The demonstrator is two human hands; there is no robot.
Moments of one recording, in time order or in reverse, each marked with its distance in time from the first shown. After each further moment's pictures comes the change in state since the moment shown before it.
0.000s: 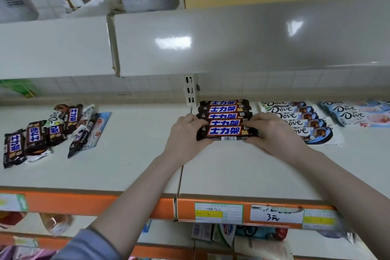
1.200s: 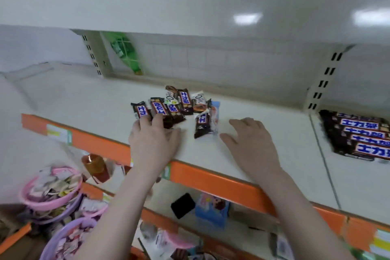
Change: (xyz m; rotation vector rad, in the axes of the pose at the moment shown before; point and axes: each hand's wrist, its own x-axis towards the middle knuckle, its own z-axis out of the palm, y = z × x) left_hand -0.155 -0.226 -0.143 0.348 0.495 -0.609; right_hand 0.085 -0.314 0.099 0.061 -0.060 0.080
